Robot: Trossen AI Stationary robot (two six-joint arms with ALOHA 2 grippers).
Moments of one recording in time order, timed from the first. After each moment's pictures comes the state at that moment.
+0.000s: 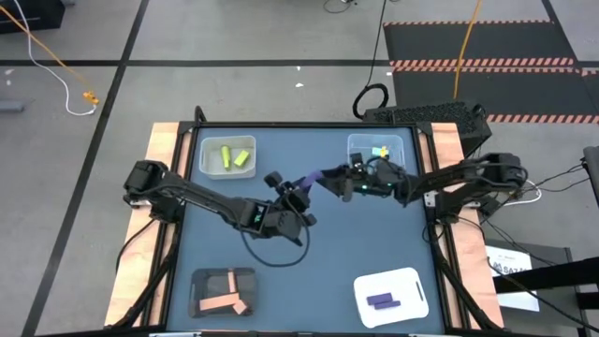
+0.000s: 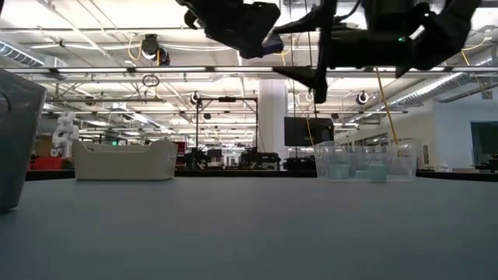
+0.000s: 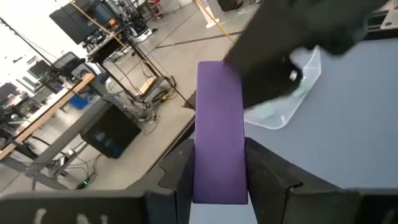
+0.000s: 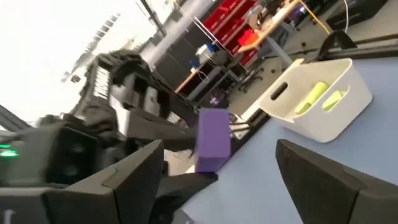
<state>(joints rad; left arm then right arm) -0.26 1.78 1.29 -0.12 -1.10 -0.04 -0.11 1.41 0.47 1.02 0.02 0.83</state>
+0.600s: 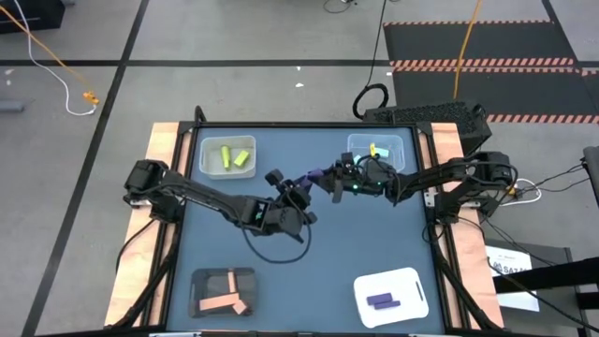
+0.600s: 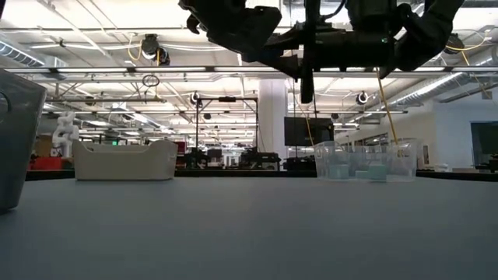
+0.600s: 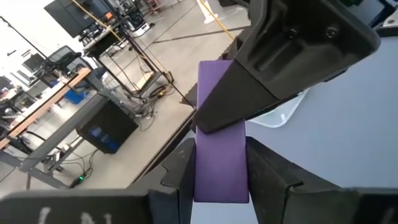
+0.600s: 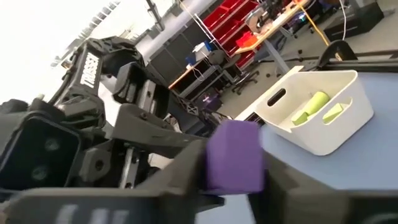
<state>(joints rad) -0.24 1.78 1.29 -0.11 -1.07 -0.05 -0.11 1.52 0.57 1.01 0.02 0.73</state>
